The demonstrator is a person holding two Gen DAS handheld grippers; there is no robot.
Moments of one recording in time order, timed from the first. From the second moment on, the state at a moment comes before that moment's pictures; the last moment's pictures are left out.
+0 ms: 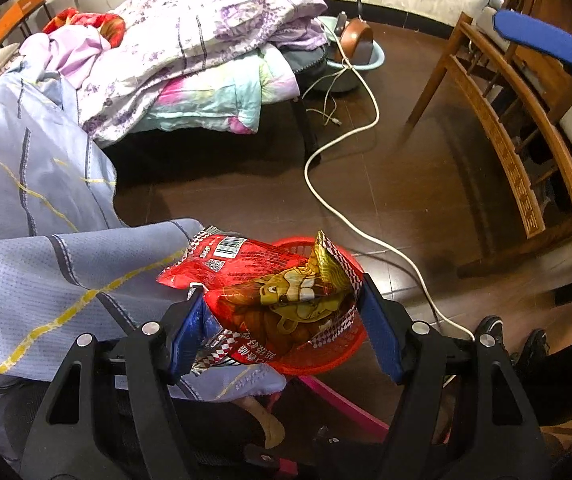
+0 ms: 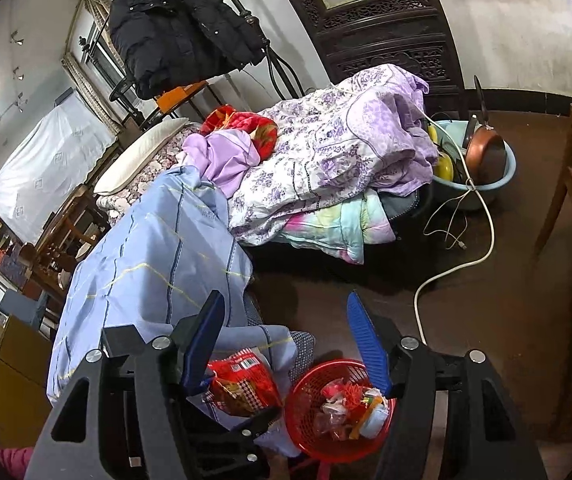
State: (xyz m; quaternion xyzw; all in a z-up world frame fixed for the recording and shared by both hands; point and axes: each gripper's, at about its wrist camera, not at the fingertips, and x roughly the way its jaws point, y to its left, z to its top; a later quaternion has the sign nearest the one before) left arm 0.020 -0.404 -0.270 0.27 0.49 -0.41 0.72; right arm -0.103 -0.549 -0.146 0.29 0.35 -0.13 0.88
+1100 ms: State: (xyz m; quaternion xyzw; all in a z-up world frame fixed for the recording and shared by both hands) left arm 0.044 -0.287 -0.166 0.14 0.42 -0.39 0.81; right arm -0.042 -0.469 -0.122 0.23 0.44 -0.17 0.85
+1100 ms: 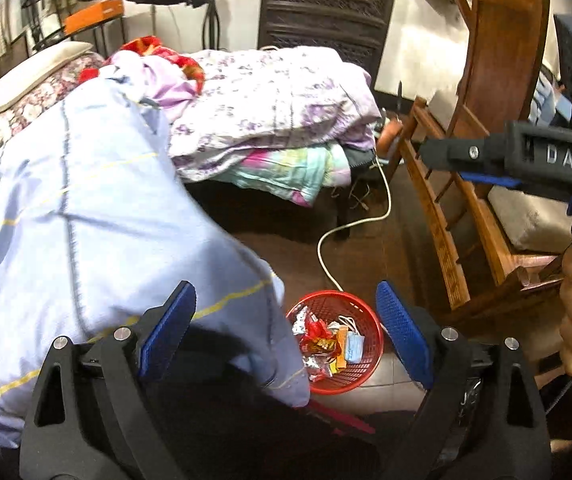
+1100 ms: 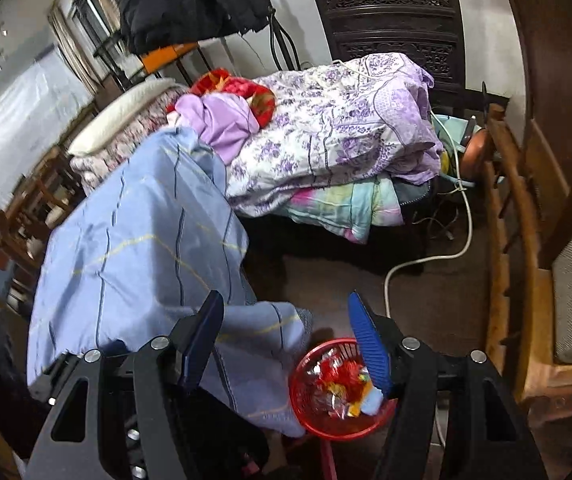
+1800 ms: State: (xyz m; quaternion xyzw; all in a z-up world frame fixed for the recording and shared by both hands) left arm 0.037 -0.215 -0.166 0.14 0.40 -0.40 0.82; right arm -0.095 -0.385 -0.122 0.21 0.48 -0.30 0.80
